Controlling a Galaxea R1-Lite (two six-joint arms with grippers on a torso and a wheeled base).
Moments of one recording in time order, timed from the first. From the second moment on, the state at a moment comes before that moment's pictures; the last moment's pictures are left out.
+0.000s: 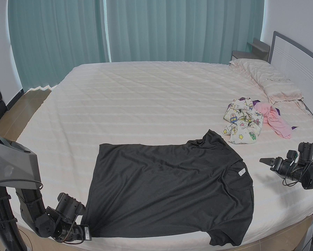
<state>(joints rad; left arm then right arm) -0.36 2.10 -0.14 -0.67 0.14 -0.53 -0.30 2.13 -0.45 -1.09 0.52 0.38</state>
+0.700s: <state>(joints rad) -0.31 1.92 -0.23 -0.70 0.06 -0.61 -0.30 2.13 -0.45 -1.09 0.52 0.38</state>
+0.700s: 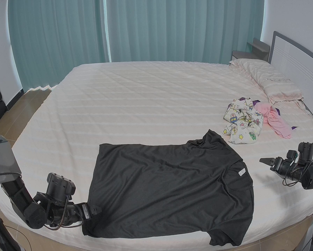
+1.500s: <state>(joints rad) -0.27 1.85 -0.30 -0.70 -0.06 -0.72 -0.25 2.12 -0.41 -1.15 0.52 0.38</state>
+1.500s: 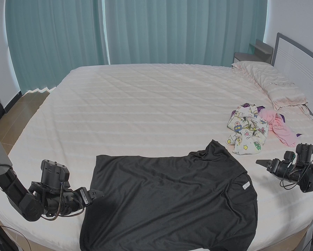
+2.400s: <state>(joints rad) -0.28 1.87 -0.31 -0.70 -0.08 -0.75 -0.02 2.09 -0.43 -1.15 0.37 0.71</state>
